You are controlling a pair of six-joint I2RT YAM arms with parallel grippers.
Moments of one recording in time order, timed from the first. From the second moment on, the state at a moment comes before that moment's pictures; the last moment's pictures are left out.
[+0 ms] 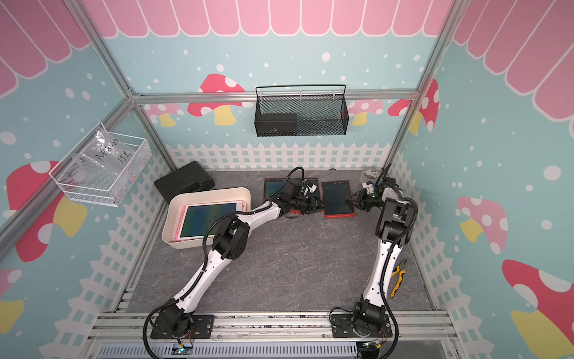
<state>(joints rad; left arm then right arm) -0.65 2.76 2.33 -0.08 0.76 -0.93 -0.35 2.50 1.96 -0.75 -0.98 0.19</state>
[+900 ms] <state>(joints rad) -0.59 2.37 1.91 -0.02 0.70 -0.82 -0.32 2.00 1.56 -0.63 -0.63 0.18</state>
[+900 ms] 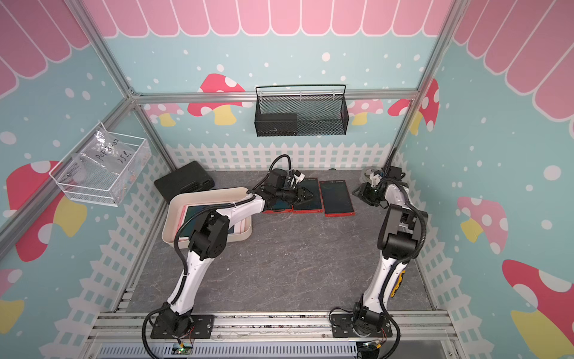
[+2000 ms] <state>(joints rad) -0.23 1.75 1.22 -0.09 0.46 -0.65 -0.22 2.04 1.24 -0.40 -0.81 0.28</state>
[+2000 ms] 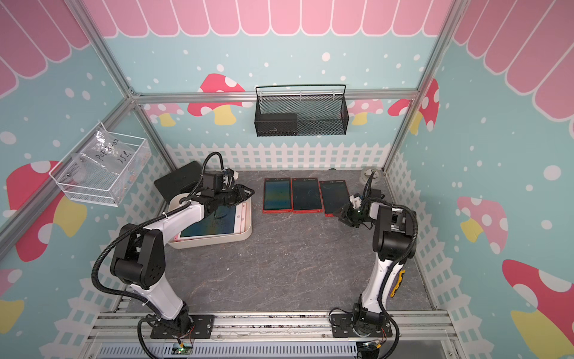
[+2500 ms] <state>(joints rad) -0.21 1.75 1.21 -0.13 0.44 -0.65 -0.22 2.12 1.33 -0.39 -0.84 0.28</state>
